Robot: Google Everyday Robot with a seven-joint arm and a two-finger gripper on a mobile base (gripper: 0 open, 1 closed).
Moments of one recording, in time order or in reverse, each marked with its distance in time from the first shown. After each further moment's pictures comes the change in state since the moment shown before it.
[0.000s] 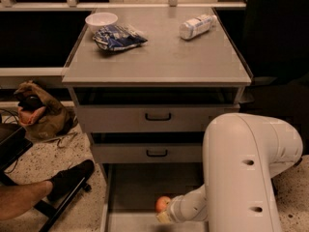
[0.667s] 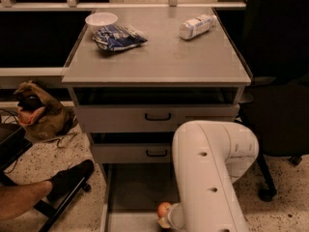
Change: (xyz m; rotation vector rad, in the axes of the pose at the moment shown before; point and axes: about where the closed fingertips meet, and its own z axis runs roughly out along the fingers) arm 0.038 -0.014 0.064 0.108 0.044 -0.008
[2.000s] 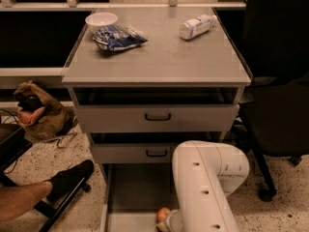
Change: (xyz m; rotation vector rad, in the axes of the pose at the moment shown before) arm 0.039 -0.002 0.092 -0.003 -0.003 0.064
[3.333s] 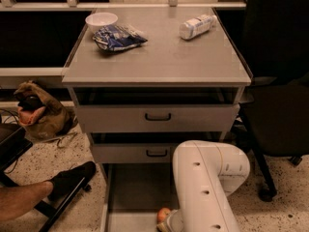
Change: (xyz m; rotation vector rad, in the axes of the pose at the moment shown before) arm -0.001 0.000 -0.001 -0.001 0.000 0.000
